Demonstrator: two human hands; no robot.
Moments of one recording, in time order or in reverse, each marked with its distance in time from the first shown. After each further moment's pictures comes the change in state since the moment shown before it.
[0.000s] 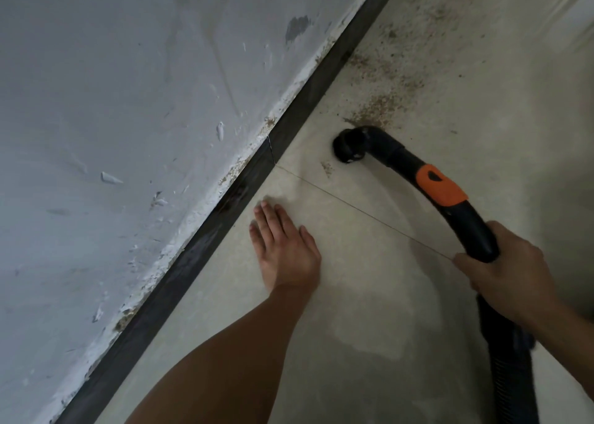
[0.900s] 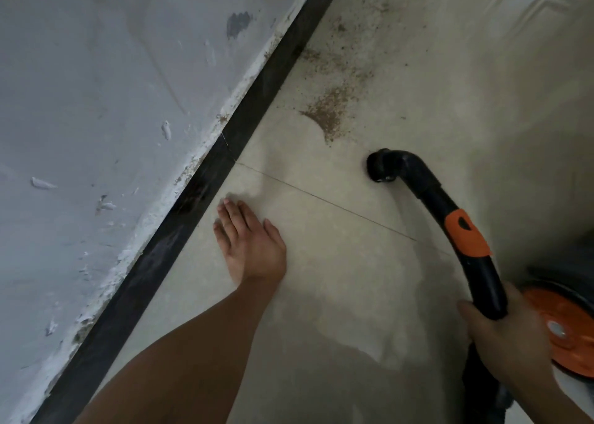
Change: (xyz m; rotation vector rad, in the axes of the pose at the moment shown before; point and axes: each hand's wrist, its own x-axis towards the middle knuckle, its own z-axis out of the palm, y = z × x) left_hand 0.000 -0.001 -0.001 0.047 -0.036 -0.008; right_hand -0.083 0.081 0.008 0.124 0.220 0.325
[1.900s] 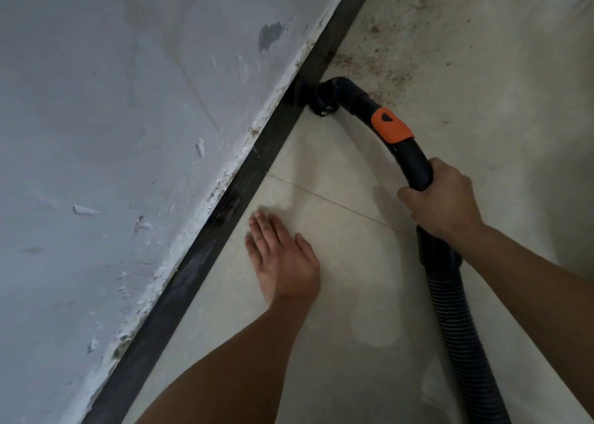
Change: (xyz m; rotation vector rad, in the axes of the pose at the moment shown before) left_hand -0.001 0.002 0.001 -0.017 0.031 0.003; right_hand 0.101 -0.164 0.087 0.032 -0.171 -0.392
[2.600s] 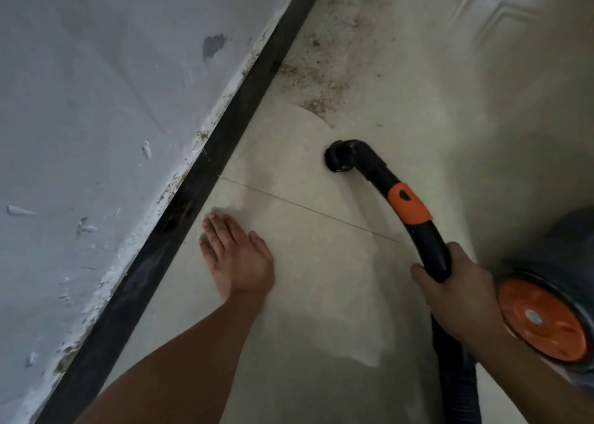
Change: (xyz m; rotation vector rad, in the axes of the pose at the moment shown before) left_hand 0.003 -0.005 0.001 0.028 -0.065 0.002; right_hand -0.140 0.071 -0.058 -0.074 0.096 0.178
